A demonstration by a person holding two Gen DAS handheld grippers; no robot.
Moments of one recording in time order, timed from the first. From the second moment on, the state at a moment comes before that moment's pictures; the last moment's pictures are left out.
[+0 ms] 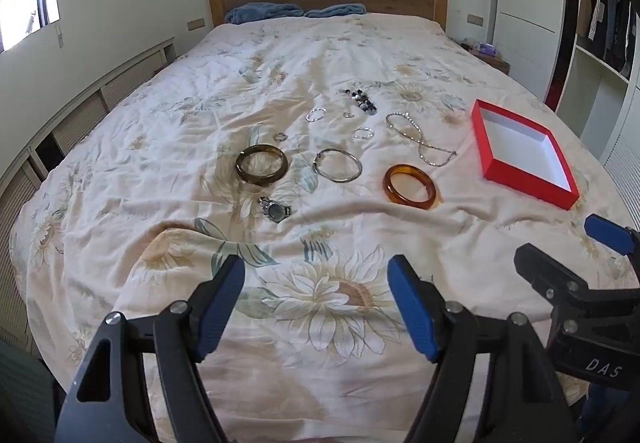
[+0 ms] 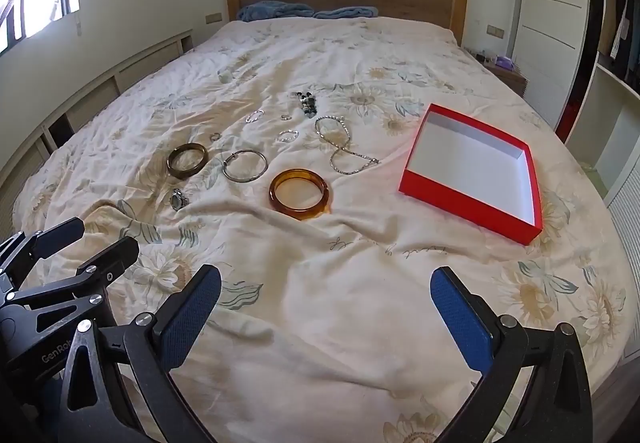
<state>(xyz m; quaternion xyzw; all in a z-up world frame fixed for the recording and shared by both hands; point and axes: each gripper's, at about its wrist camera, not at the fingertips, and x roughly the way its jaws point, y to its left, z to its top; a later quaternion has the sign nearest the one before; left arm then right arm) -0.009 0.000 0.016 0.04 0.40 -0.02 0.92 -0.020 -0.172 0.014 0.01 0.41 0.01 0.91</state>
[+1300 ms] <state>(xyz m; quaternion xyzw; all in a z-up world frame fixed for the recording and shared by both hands) -0.006 0.003 0.009 0.05 0.40 -0.01 0.92 -0.019 -0.170 0.006 0.02 0.42 0.02 0.91</state>
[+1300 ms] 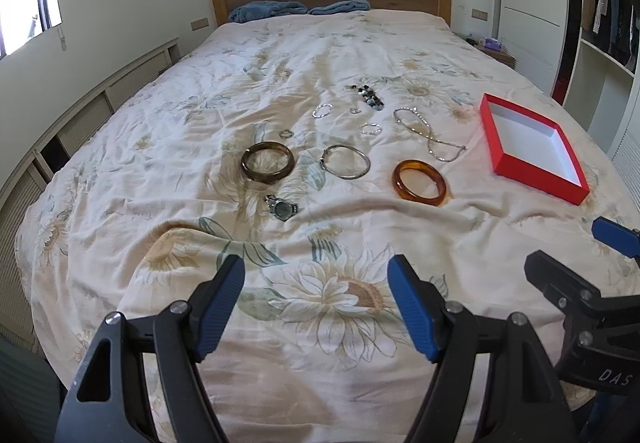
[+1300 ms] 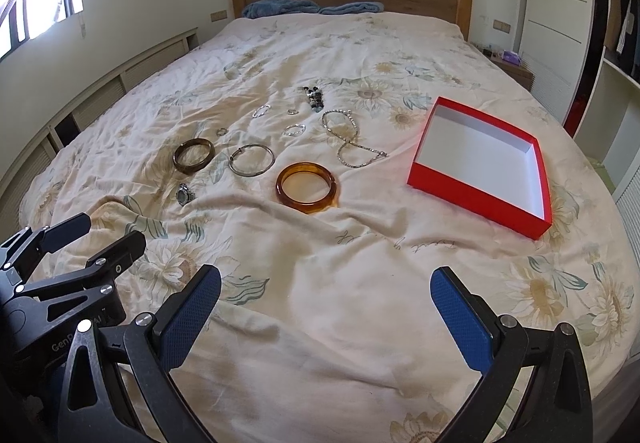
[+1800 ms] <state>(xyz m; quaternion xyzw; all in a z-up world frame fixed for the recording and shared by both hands) 0.007 0.003 -0.001 0.06 0.41 -0.01 0.91 -0.010 -0.172 -0.001 0.02 0.42 0.02 0.91</state>
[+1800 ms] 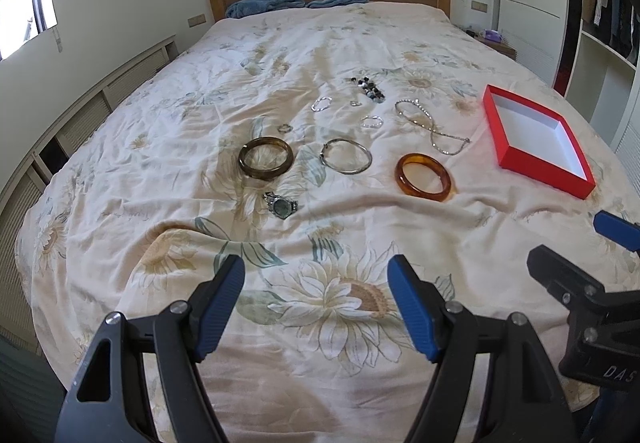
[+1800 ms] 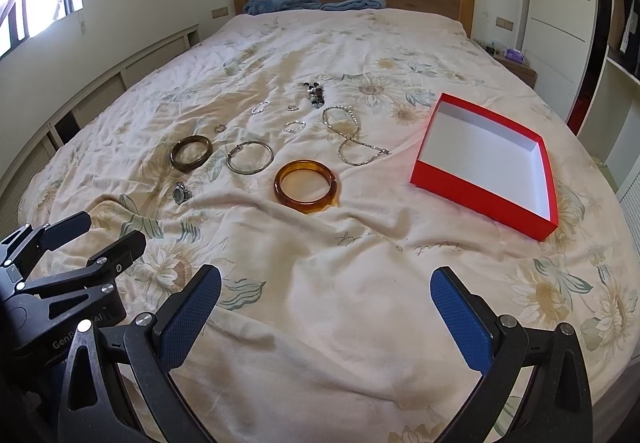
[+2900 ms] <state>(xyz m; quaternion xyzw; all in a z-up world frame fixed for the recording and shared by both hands) 0.089 0.072 -0.023 -0.03 0.46 -0.02 0.89 0.062 -0.175 -0.028 0.05 0.46 0.11 0.88</state>
